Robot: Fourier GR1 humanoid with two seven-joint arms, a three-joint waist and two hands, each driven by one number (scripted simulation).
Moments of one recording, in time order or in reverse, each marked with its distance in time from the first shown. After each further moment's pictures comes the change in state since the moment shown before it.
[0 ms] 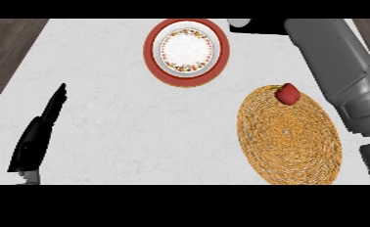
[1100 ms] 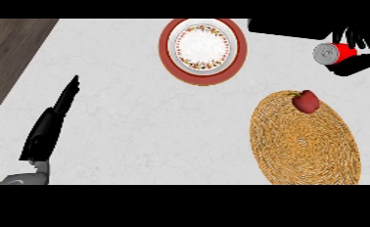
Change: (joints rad) left arm -0.063 -0.003 -0.046 0.017 0.003 -0.019 -0.013; right arm 0.565 -0.362 0.046 -0.503 0.043 -0.029 0.387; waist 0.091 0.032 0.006
